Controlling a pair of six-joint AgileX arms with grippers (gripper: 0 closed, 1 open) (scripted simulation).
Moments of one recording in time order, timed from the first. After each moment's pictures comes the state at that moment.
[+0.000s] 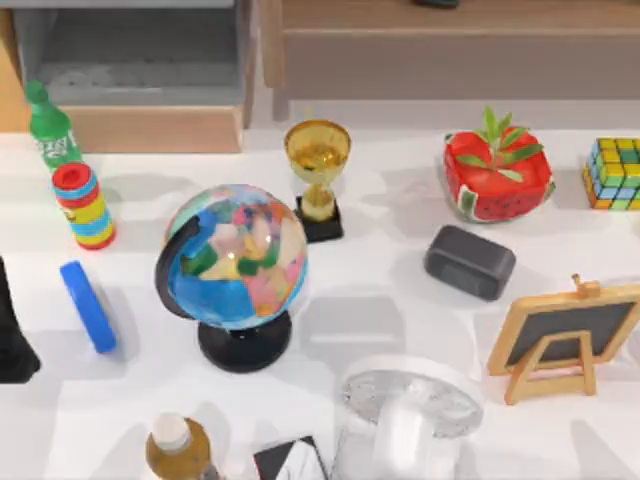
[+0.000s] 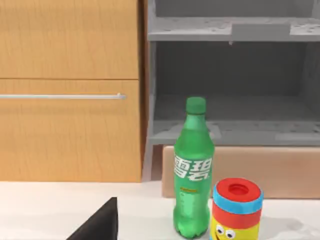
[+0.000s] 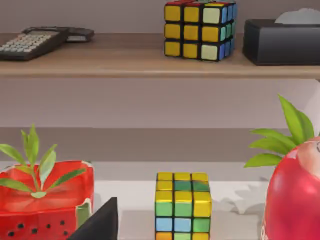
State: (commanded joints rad) left arm 0.00 0.00 0.00 0.00 0.00 0.00; right arm 0.00 0.00 0.00 0.00 0.00 0.00
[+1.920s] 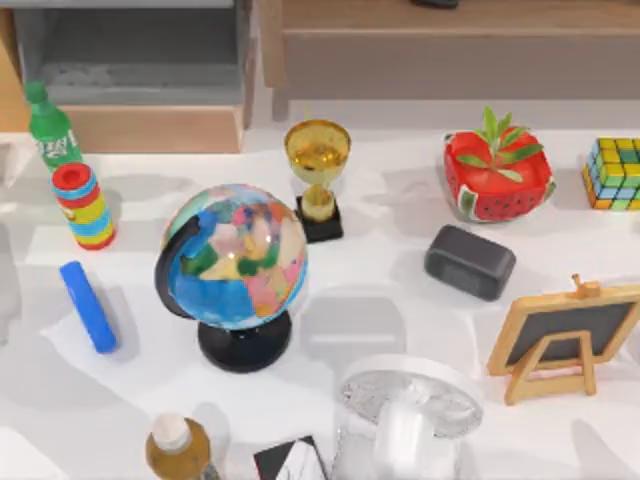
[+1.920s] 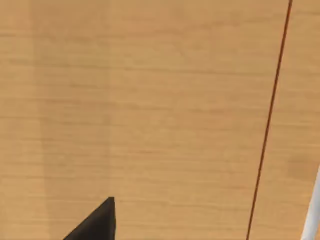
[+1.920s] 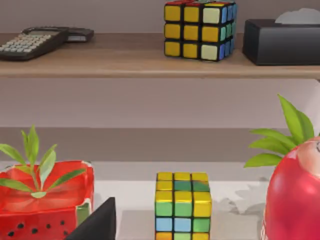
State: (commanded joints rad) left arm 0.41 2.22 1.07 1.14 0.45 1.54; right arm 0.00 0.00 0.00 0.00 0.00 0.00
